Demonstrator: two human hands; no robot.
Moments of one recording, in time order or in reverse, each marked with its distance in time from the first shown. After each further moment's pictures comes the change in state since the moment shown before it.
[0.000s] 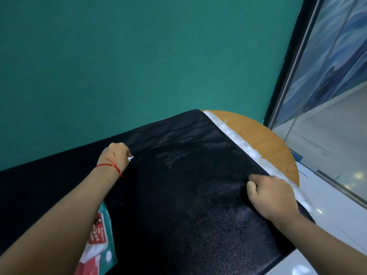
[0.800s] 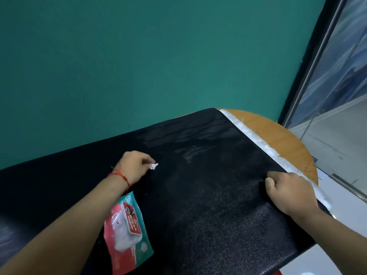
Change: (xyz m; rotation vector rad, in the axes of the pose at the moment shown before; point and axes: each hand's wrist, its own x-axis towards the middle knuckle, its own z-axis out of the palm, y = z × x) left_hand -0.051 -0.034 0.014 -0.386 -0.012 0.128; right_hand 0.000 -0.001 -0.002 0.016 0.017 0.003
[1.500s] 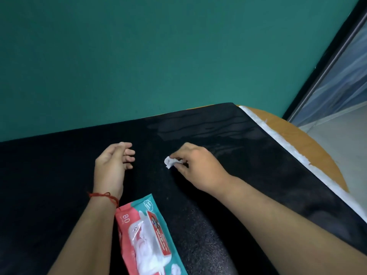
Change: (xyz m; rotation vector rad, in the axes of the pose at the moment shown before) left_hand -0.010 -0.082 0.009 -1.257 0.465 -0.385; right_hand 0.064 -0.293 0.047 0.444 -0.237 -0.536
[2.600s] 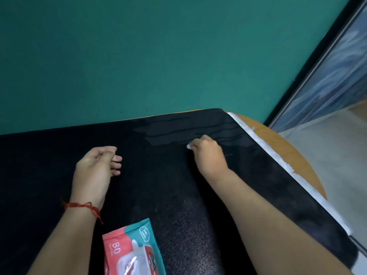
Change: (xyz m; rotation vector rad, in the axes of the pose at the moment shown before) left_hand 0.011 -0.006 0.004 0.051 -0.007 -0.021; right_hand 0.038 0.076 0.001 -0.276 0.234 0.339
